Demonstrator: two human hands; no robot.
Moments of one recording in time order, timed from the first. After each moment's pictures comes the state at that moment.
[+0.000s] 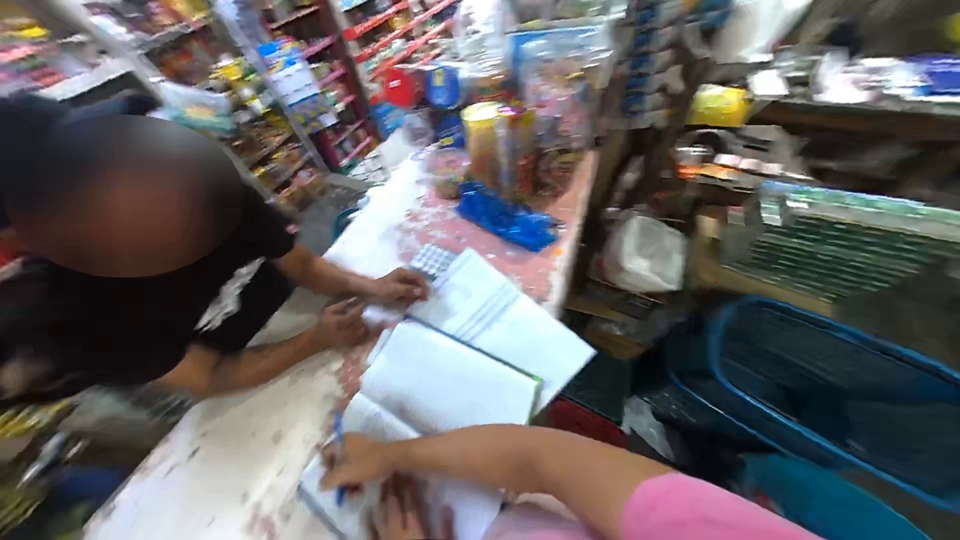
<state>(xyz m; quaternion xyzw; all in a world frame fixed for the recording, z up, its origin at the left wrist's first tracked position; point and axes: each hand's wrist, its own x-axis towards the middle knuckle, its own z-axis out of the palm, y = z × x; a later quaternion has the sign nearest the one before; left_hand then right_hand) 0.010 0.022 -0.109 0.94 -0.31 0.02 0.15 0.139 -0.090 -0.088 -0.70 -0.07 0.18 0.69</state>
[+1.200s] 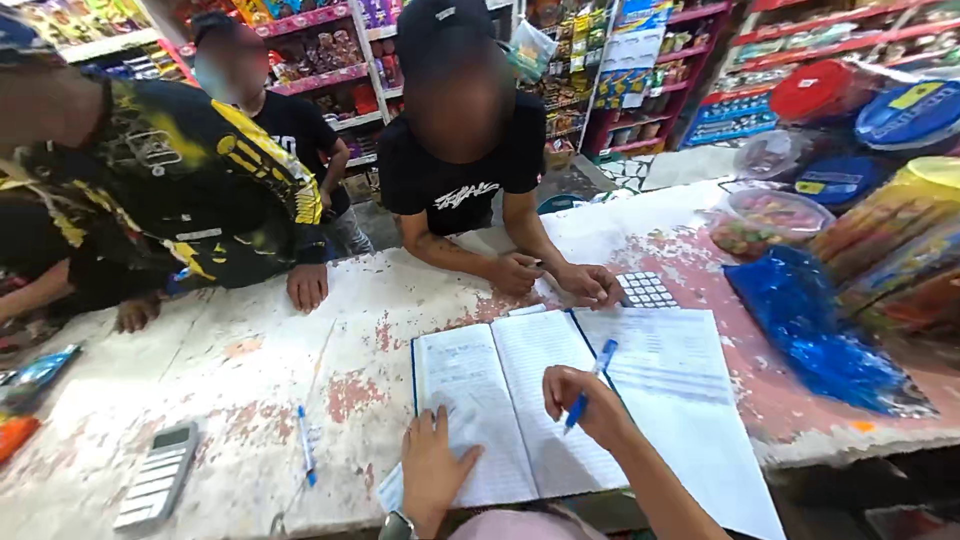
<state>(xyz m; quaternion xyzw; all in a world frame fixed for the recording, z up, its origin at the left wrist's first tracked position) -0.018 -0.006 -0.078 0.98 0.03 -0.04 0.19 0.055 -0.270 -0.057 -0.57 -0.10 0.13 0.80</state>
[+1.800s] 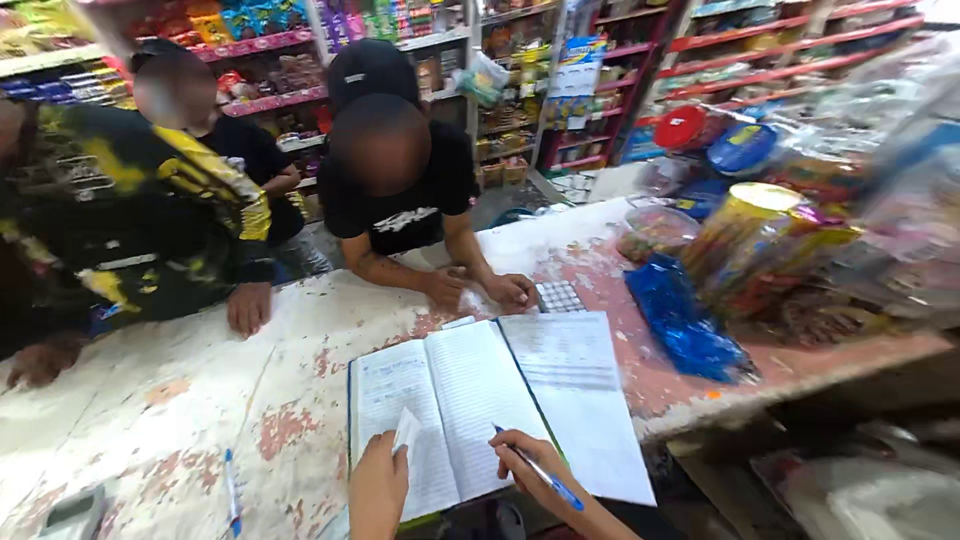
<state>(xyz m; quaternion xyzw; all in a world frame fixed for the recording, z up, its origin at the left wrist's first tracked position) -0.025 -0.061 -0.024 0.97 0.07 -0.01 0.25 -0.032 -0.320 -0.071 -0.75 -0.10 0.10 0.64</state>
